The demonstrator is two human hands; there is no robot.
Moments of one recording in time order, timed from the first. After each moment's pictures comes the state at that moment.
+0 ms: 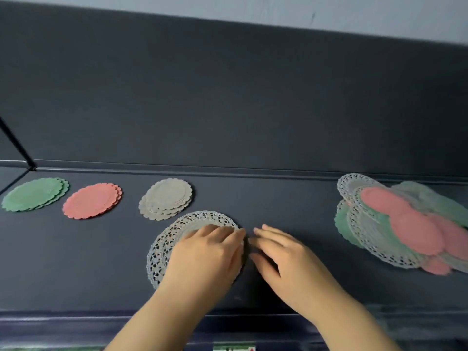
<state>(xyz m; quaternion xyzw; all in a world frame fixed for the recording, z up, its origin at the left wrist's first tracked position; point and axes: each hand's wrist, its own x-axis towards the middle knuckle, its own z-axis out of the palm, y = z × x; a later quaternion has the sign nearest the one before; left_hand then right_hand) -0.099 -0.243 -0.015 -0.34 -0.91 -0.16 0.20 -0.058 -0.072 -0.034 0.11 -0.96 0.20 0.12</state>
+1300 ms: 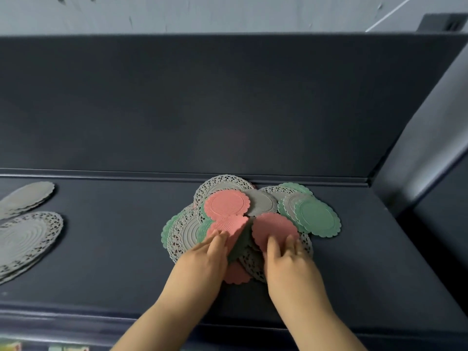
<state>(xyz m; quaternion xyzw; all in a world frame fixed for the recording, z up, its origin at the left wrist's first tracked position) -0.015 0.127 -0.040 -0.26 -0.92 -0.18 0.22 0.021 0.281 -0.045 -0.07 -0.99 -0.04 0.09</state>
